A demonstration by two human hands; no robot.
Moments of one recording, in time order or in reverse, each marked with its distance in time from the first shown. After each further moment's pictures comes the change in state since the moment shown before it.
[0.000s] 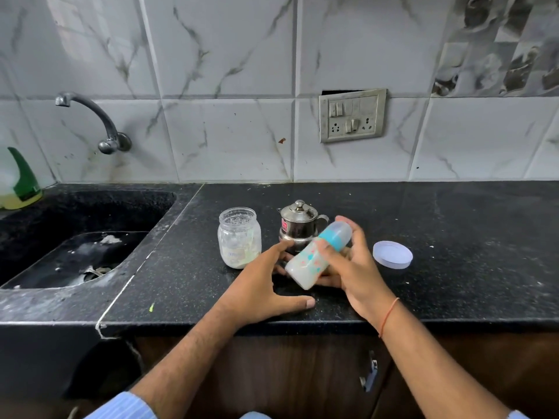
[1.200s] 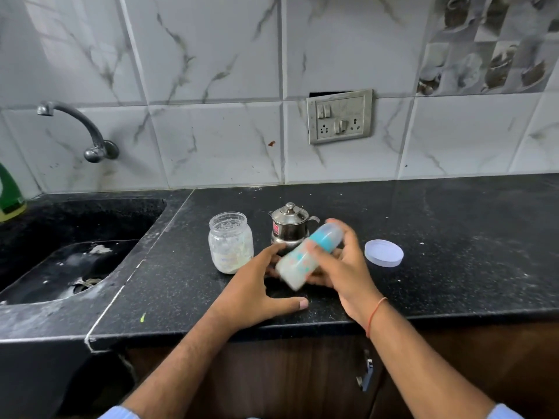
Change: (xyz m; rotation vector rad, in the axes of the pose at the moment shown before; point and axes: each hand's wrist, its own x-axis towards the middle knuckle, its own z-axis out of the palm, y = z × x) left_hand 0.000 0.000 0.000 -0.016 -0.007 0.005; right_hand -0.001 0.003 0.001 -0.054 0.030 -0.017
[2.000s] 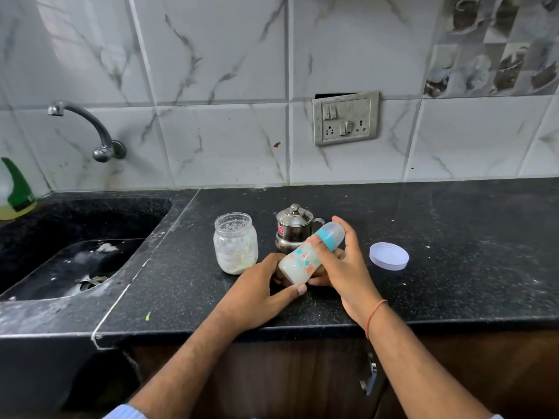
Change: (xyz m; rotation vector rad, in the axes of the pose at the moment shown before) left_hand 0.002 -0.002 0.001 0.144 0.006 -0.051; right_hand -0.003 -0.001 0.006 -0.166 -0.069 -0.025
